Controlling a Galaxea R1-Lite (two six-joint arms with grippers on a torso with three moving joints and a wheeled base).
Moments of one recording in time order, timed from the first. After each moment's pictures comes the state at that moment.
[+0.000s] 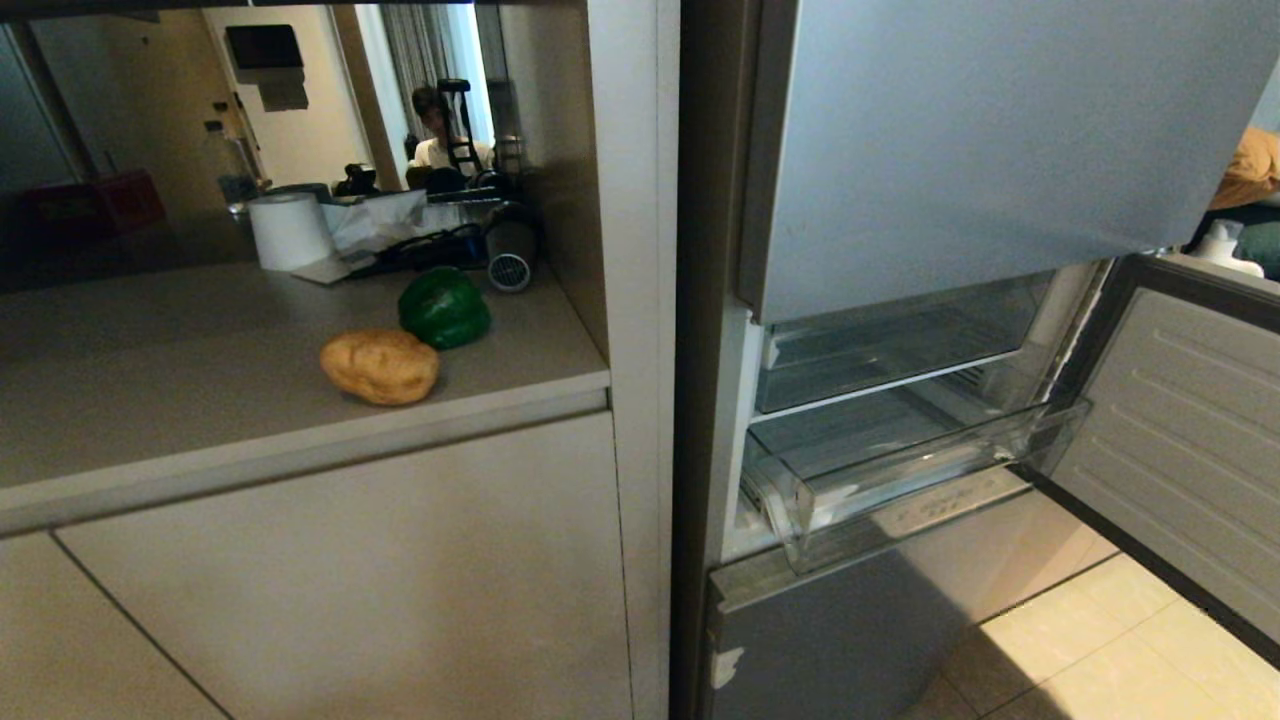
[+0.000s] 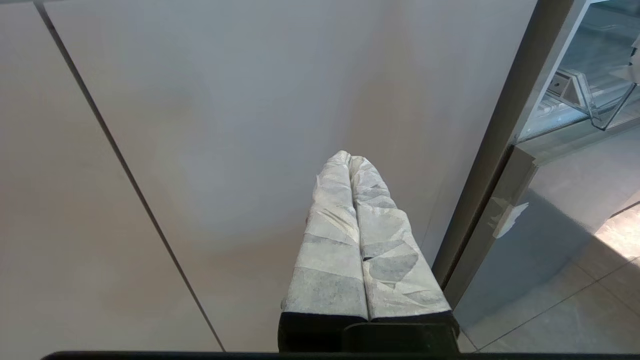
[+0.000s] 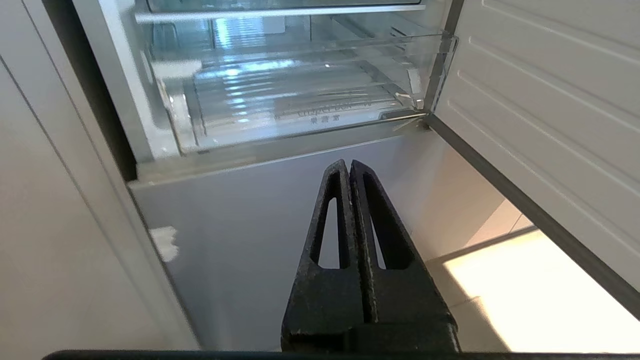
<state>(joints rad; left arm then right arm) -0.01 0.00 0.00 0.00 0.00 0.00 -0.01 0.02 -0.06 0.00 -0.02 -0.03</state>
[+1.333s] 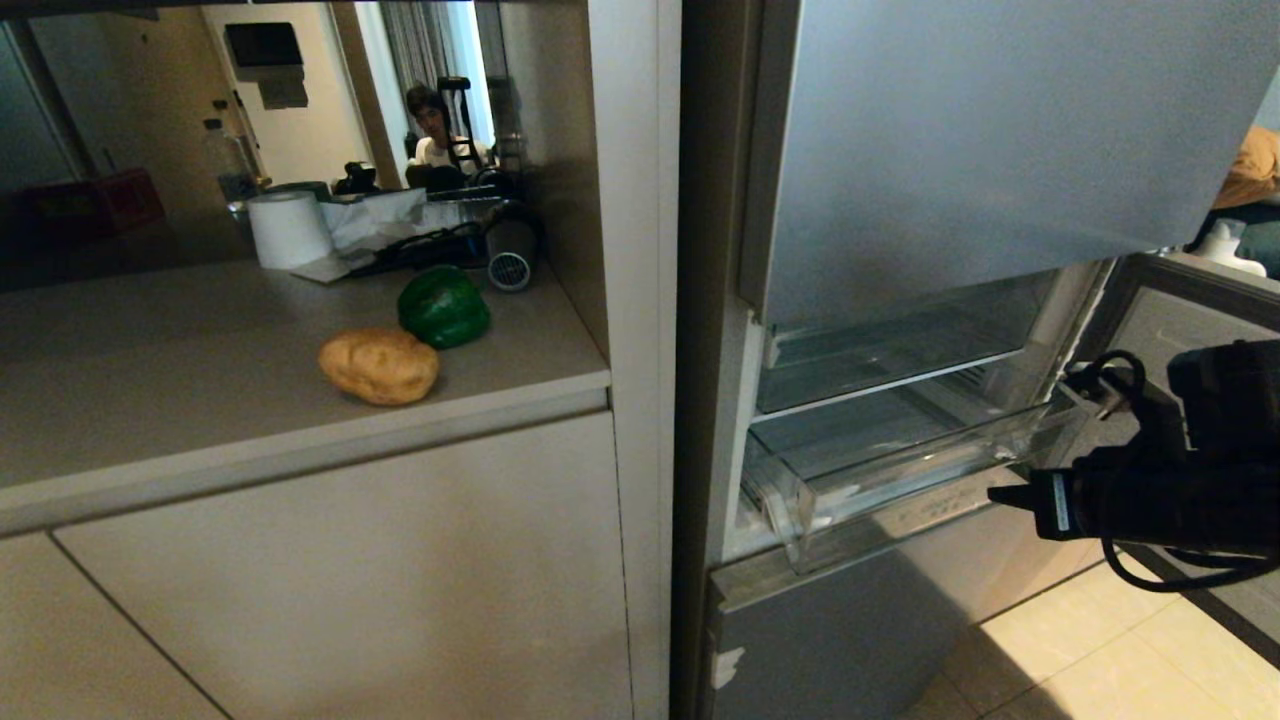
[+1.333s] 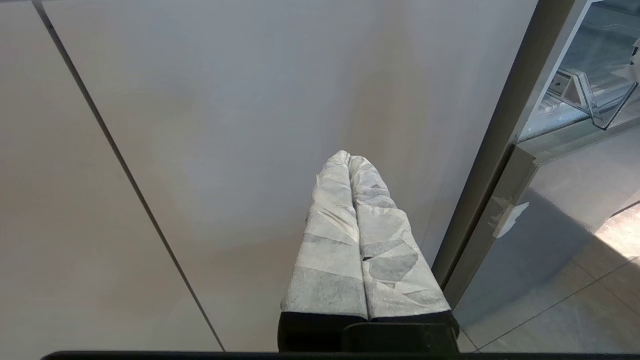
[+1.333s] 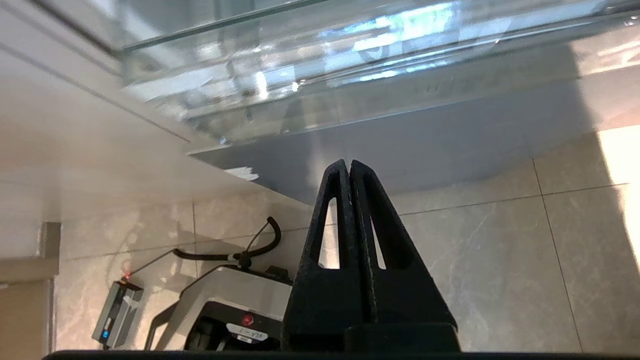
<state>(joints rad) -0.01 0.00 0.00 0.00 0.00 0.00 0.00 1.60 -0.77 -0.20 0.26 0.00</state>
